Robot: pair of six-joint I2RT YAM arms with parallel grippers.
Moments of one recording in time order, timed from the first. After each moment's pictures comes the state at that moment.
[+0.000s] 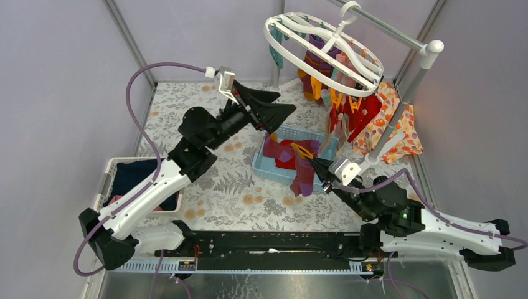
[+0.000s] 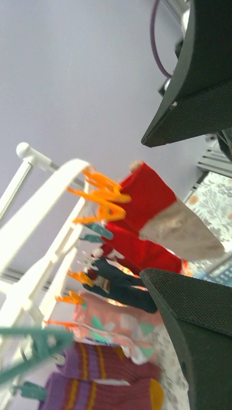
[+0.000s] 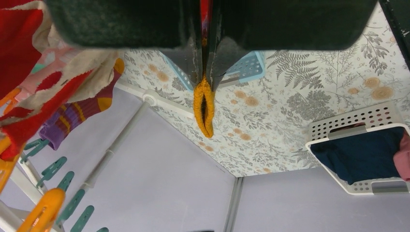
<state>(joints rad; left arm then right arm) -0.72 1.16 1.15 0.34 0.23 -0.60 1.33 0.58 0.73 0.02 0.52 -0.42</state>
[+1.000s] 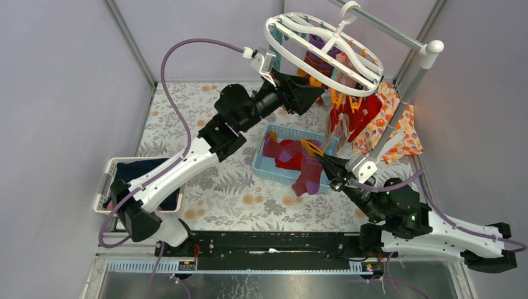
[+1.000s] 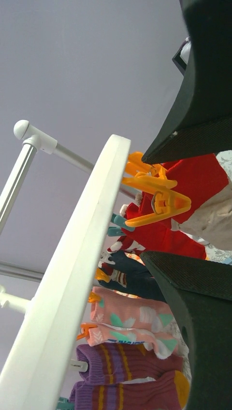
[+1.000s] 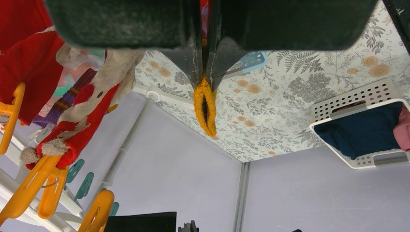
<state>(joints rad) -0.82 1.47 1.50 0.27 0.13 -0.47 1.33 0.51 0.71 0.05 0.56 -0.40</state>
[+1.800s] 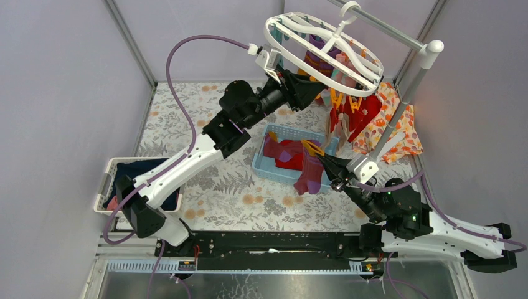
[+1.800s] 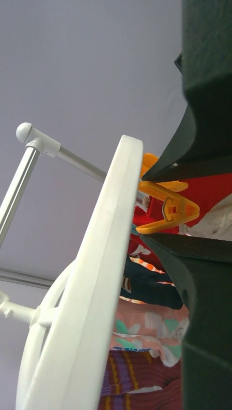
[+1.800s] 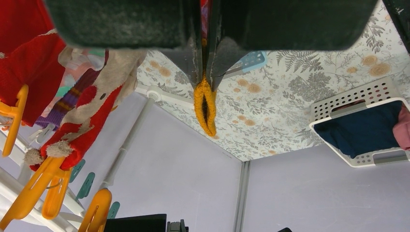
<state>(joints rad) -0.82 1.52 1.55 0.27 0.14 -0.48 1.33 0.50 0.71 0.04 0.56 -0.40</state>
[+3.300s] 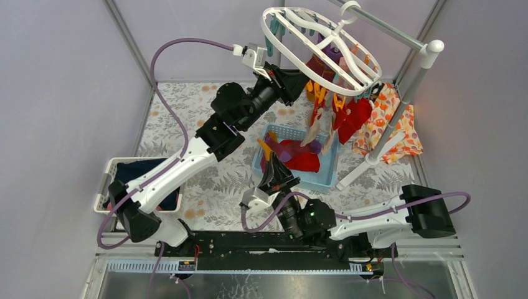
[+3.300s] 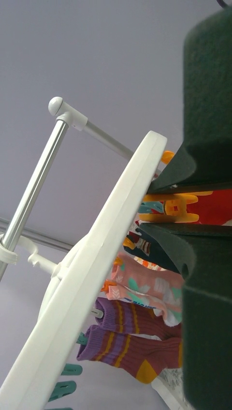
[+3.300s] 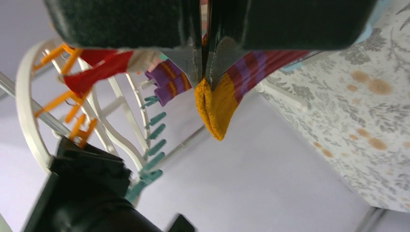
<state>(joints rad) -0.82 1.47 1.53 0.27 -0.02 -0.45 1.60 1.38 0.76 1.25 0.99 -1.46</state>
